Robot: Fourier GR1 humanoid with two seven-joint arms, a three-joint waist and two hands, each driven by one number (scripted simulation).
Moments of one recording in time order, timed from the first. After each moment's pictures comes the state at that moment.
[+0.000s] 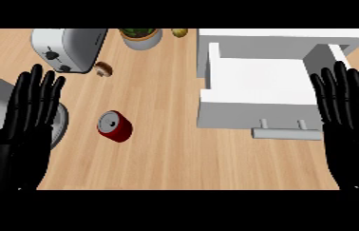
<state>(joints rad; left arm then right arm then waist) 0.01 0.08 -0.04 -2.10 -0.01 0.00 0.00 -0.01 -0.09 0.02 -2.10 -0.02 0.00 0.01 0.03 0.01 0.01</state>
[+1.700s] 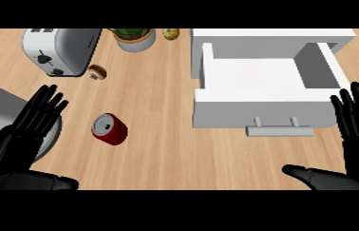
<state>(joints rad) 0.08 0.20 0.17 -1.91 0.28 -0.27 0.26 0.12 -0.08 -0.12 -2.07 -0.05 -0.01 0.15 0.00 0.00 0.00</state>
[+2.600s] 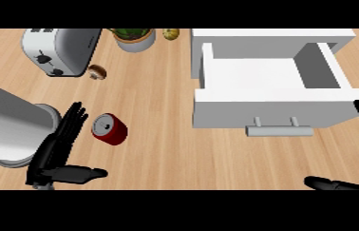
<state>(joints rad) 0.07 0.13 0.16 -1.48 0.03 -0.26 -0.13 0.15 -0.10 -0.21 -2.16 -0.11 0.04 0.20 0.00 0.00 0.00</state>
